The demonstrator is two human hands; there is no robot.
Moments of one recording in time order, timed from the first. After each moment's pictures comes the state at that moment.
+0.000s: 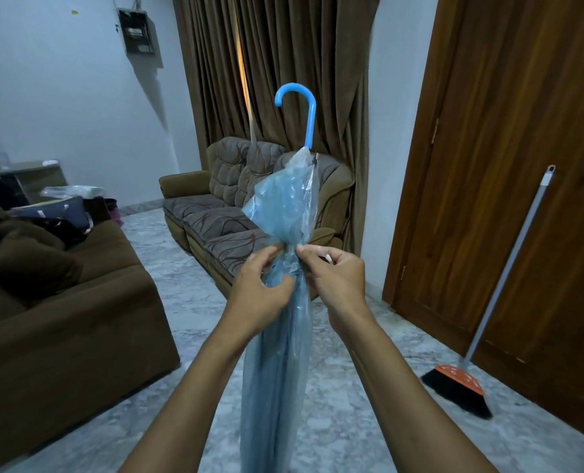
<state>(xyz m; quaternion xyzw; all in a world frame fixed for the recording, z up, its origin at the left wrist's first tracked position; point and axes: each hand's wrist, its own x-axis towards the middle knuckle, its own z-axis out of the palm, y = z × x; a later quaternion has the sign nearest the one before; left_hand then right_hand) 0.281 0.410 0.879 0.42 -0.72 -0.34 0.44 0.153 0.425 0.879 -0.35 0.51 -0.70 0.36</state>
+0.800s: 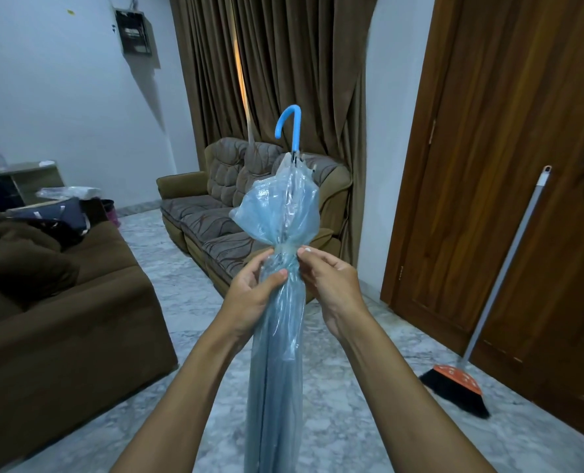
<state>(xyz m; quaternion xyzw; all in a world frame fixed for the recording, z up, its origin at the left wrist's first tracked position) 0.283 0.402 0.867 0.32 -0.58 -0.59 0.47 0.151 0.421 0.874 -0.26 0.44 -0.71 0.48</state>
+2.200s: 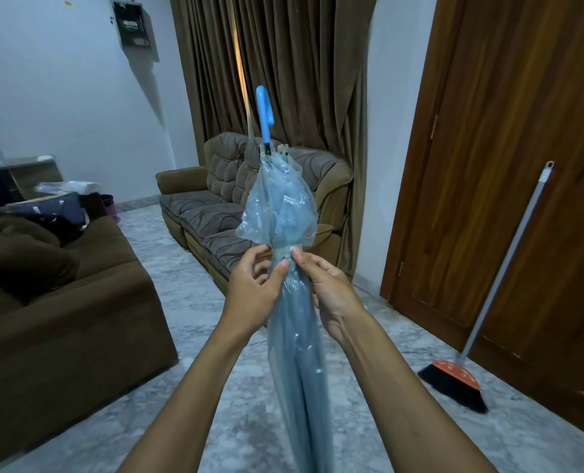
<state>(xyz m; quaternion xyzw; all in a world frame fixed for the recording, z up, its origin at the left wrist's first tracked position) 0.272 0.404 0.867 0.38 -0.61 -0.45 0.53 0.150 0.426 0.862 -0.28 0.41 -0.65 0.57</state>
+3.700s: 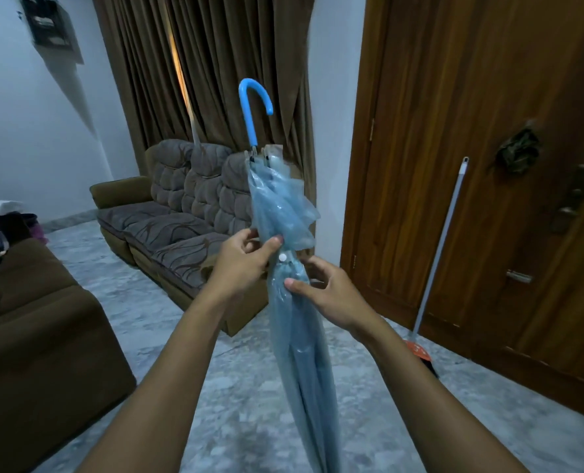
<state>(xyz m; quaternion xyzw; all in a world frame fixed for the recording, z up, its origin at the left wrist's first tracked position) 0.257 0.392 0.905 0.32 -0.62 -0.58 0.42 0.114 0.477 0.859 -0.55 0.56 -0.54 0.31</state>
